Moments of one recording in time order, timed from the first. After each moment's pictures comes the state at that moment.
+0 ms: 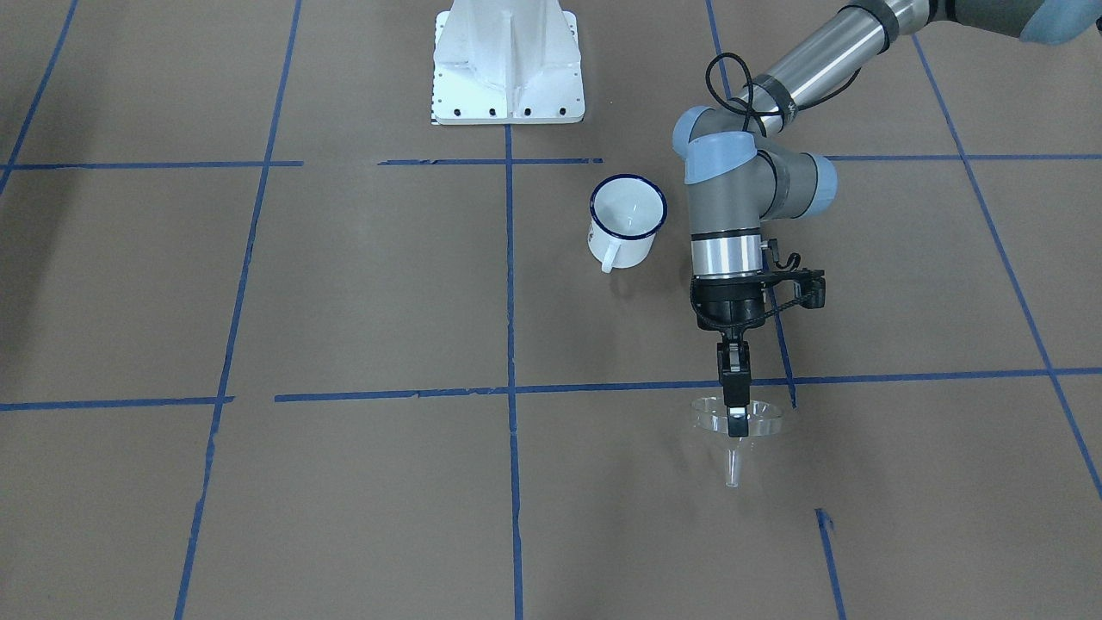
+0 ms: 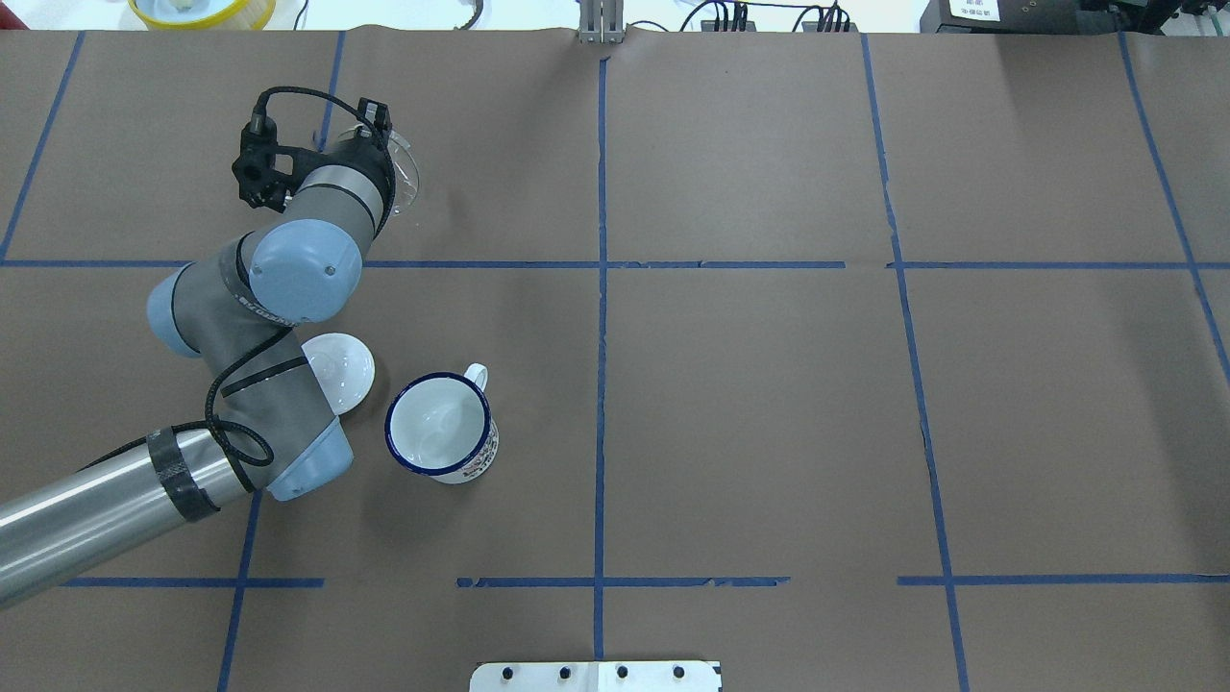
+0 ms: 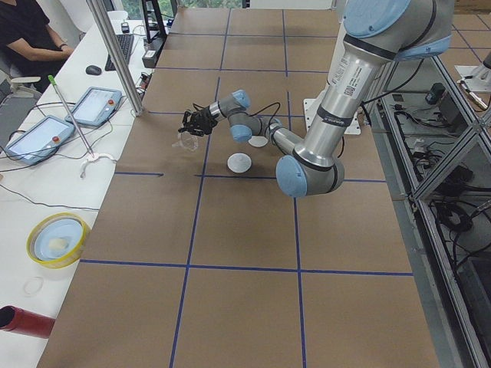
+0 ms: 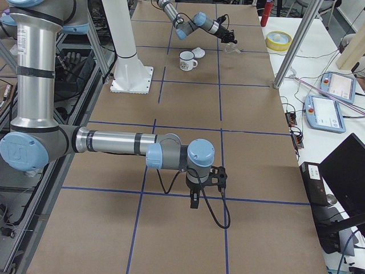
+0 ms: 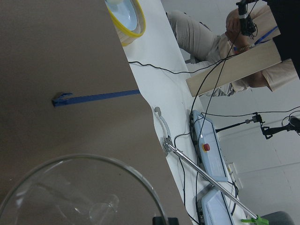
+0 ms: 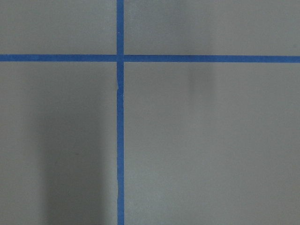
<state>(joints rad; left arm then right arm) -0.62 -2.11 -1.40 -2.28 -0.99 -2.37 1.57 -1.68 1.66 -1.57 2.29 0.01</state>
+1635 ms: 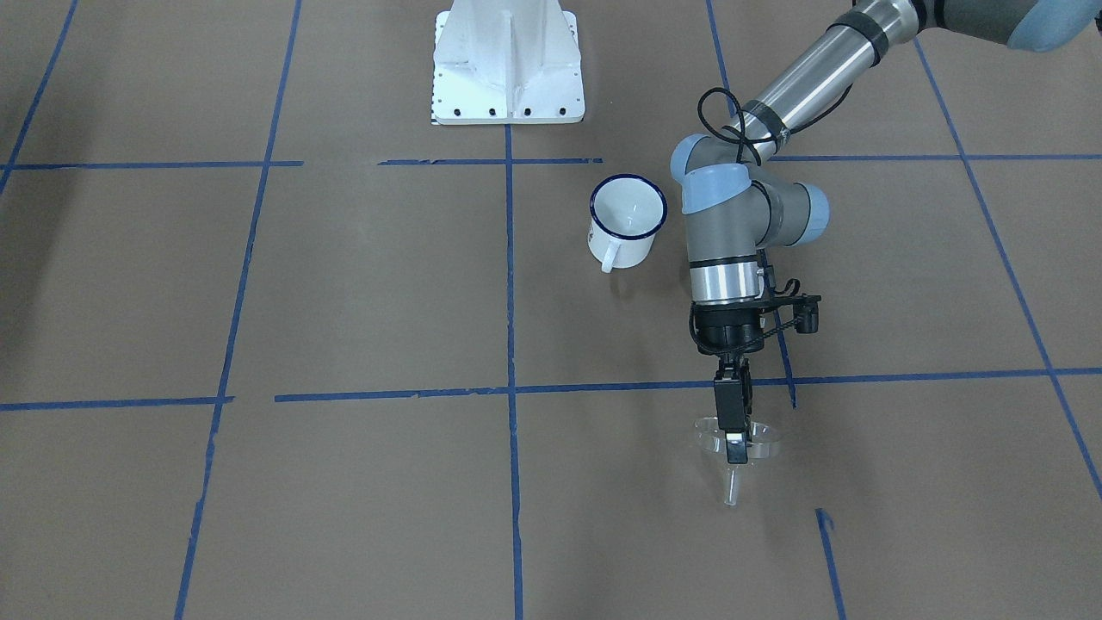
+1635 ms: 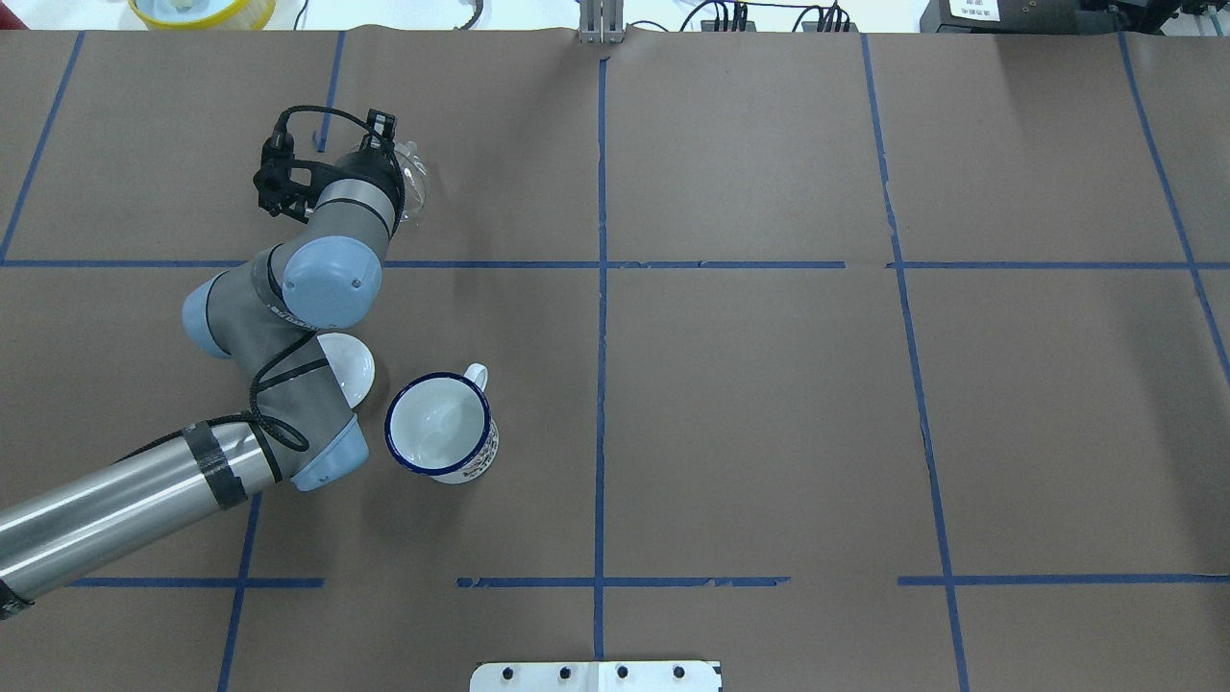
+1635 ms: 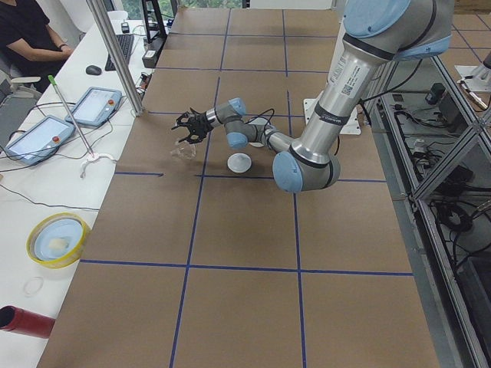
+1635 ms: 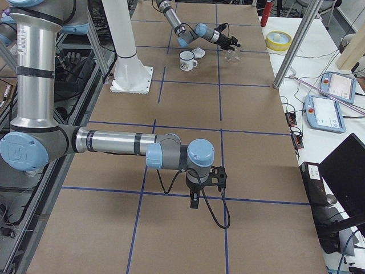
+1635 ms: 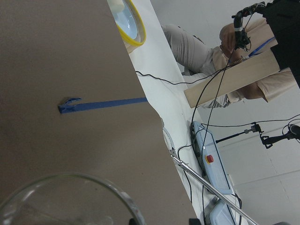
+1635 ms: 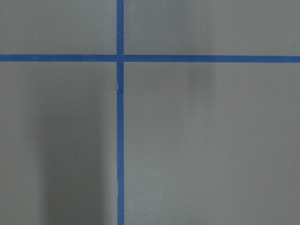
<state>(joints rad) -0.62 -2.15 -1.28 -2.39 -0.95 -2.20 1.57 -1.68 1.66 -1.57 2.29 0.01</state>
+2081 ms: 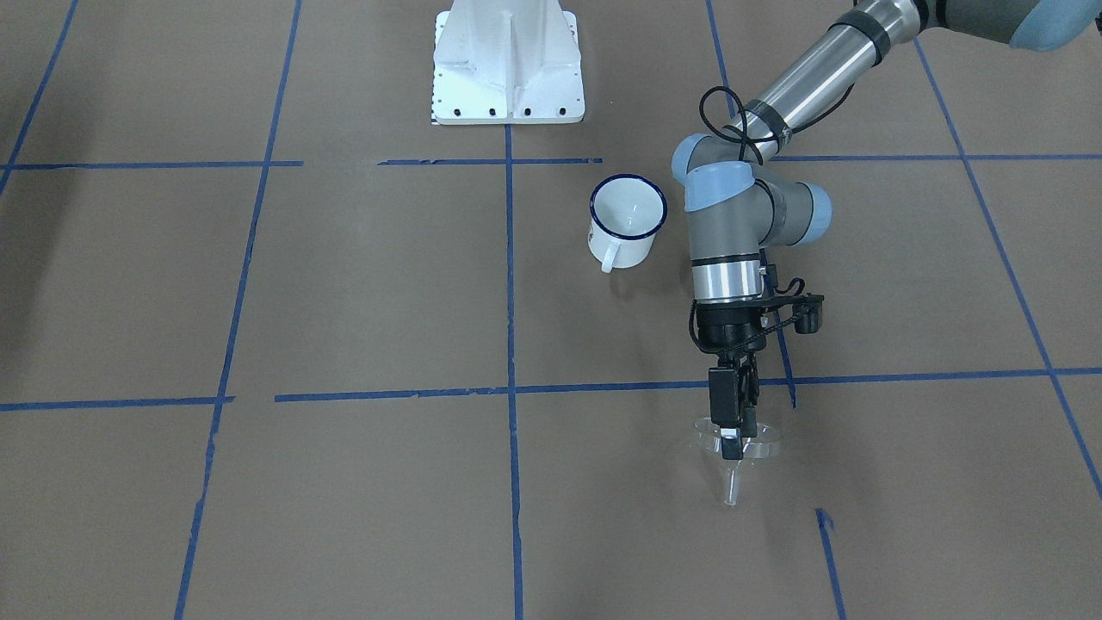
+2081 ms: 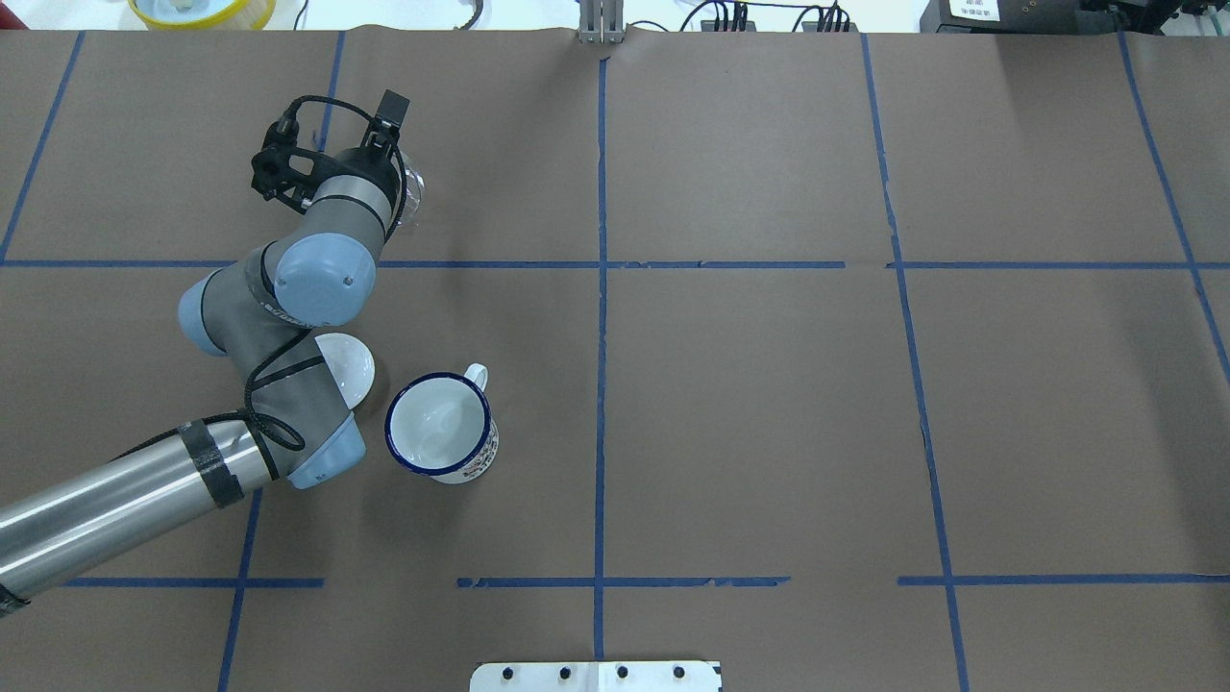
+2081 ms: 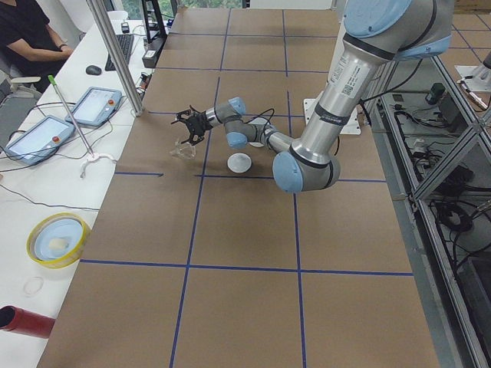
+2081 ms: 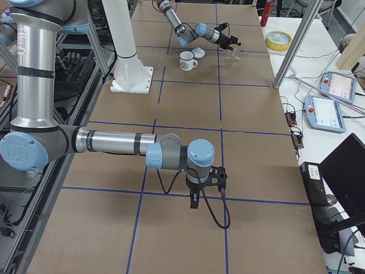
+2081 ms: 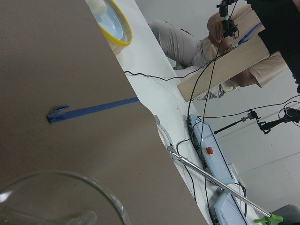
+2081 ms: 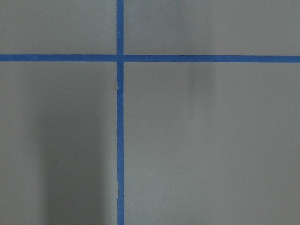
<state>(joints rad) -0.63 -2.15 -1.30 -2.40 -0.97 -2.08 1.57 -1.68 1.66 -1.57 2.29 0.01</state>
